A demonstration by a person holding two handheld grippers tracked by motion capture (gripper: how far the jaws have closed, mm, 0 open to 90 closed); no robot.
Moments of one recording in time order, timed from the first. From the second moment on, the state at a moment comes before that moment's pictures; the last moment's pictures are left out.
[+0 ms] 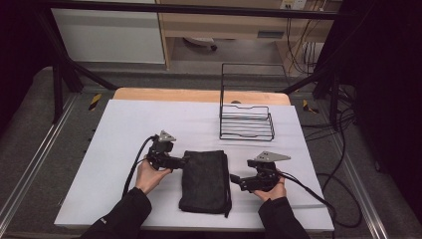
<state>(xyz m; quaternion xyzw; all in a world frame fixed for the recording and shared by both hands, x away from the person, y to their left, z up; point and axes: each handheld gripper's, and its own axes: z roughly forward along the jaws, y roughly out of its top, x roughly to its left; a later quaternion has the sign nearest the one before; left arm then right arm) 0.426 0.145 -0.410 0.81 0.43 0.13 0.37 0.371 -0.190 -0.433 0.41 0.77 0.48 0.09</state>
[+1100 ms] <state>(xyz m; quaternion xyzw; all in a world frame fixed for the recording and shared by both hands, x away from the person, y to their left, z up) 0.442 0.136 -0.445 0.81 0.46 0.06 0.37 0.429 -0.150 -0.447 0.44 0.77 0.45 0.10</state>
